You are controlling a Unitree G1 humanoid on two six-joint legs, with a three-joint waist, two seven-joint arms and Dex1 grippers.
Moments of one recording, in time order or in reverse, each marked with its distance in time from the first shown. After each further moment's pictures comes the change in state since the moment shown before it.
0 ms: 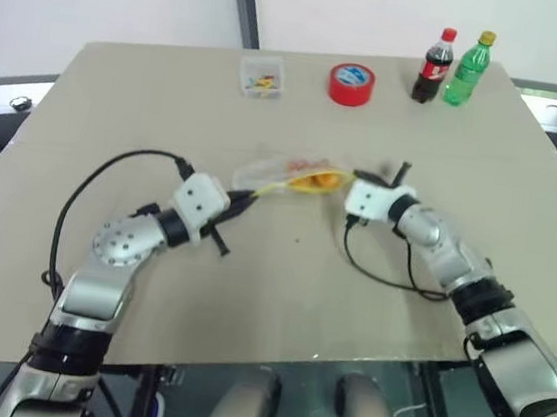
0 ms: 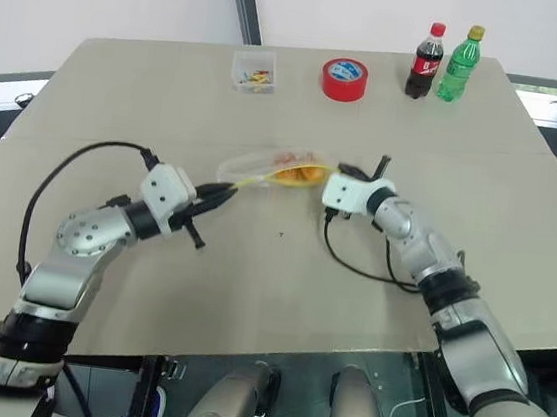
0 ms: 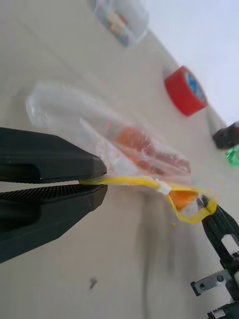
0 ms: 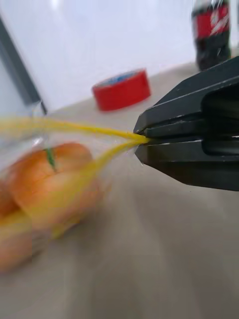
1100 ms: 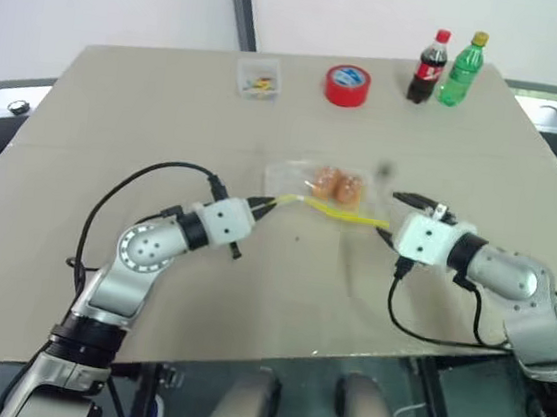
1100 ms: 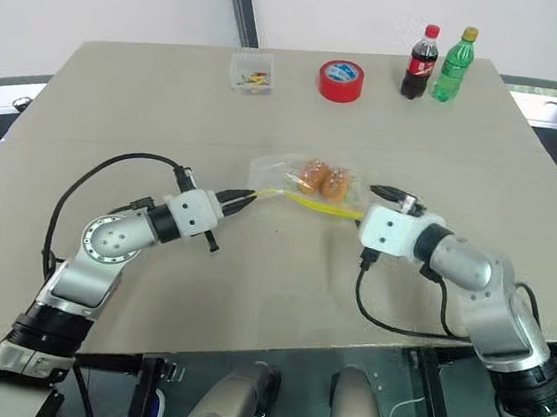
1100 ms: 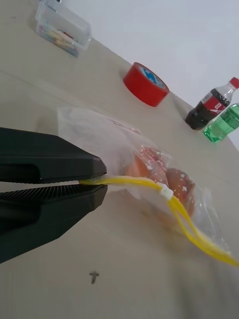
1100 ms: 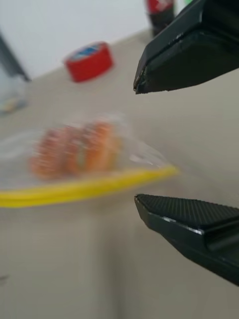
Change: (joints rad) left arm 0.075 -0.007 -0.116 0.026 0.207 -0.287 0.042; right arm 0.463 -0.225 -0.140 -0.990 0.270 0.455 0.501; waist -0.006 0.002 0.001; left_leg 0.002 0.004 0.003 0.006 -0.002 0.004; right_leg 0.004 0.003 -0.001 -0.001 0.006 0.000
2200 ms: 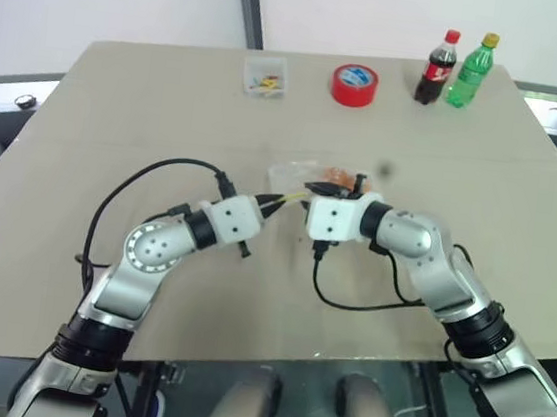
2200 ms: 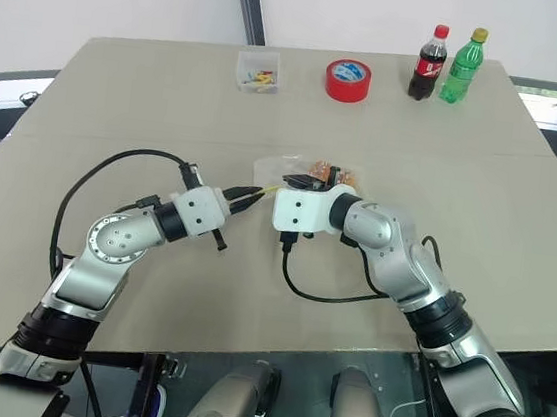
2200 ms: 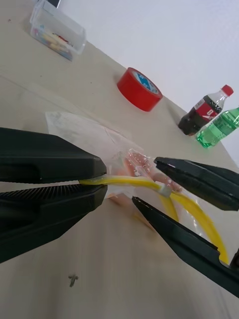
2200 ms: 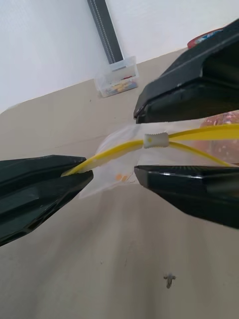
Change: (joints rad) left arm 0.005 -0.014 -0.009 -0.084 0.001 0.072 0.011; right arm -0.260 0.262 0.236 0.309 -0.184 -0.117 -0.030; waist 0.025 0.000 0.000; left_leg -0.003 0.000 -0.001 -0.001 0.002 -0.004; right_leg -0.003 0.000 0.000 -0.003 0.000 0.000
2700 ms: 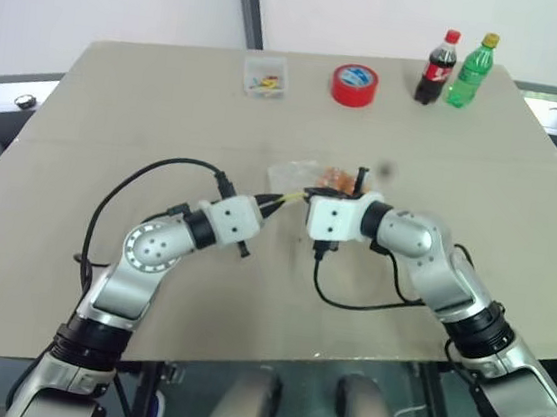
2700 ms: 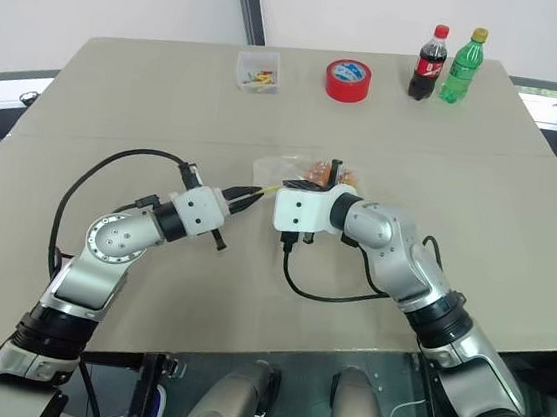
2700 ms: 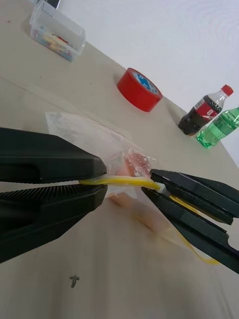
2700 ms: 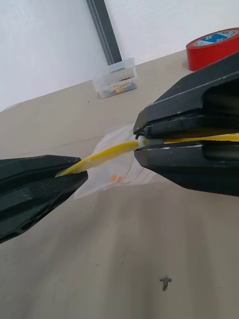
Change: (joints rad) left arm 0.000 0.003 0.000 0.000 -0.001 -0.003 0.000; right arm 0.000 -0.003 -0.001 0.000 -0.009 -0.002 0.001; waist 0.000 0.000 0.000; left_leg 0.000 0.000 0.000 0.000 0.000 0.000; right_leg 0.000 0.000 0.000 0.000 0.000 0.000
